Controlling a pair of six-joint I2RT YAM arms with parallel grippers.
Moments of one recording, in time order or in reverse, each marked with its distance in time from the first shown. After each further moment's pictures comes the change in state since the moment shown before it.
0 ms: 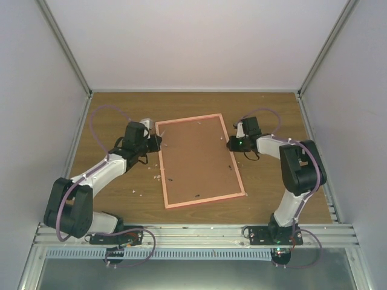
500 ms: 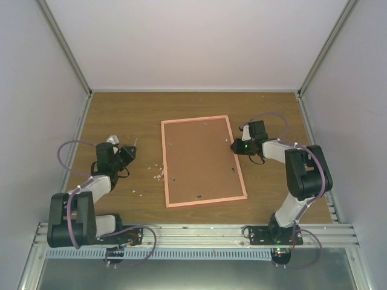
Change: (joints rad) left arm 0.384 -0.148 -0.399 0.348 0.165 -0.254; right arm -0.066 -0.075 -0.109 0.048 -0.027 -0.011
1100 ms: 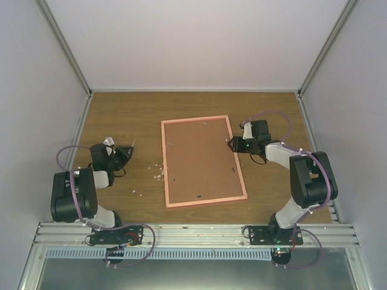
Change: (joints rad) left arm 0.154 0.240 -0.027 0.253 0.209 -0.075; right arm -0.002 -0.089 -0.036 0.043 -0.048 -0.025
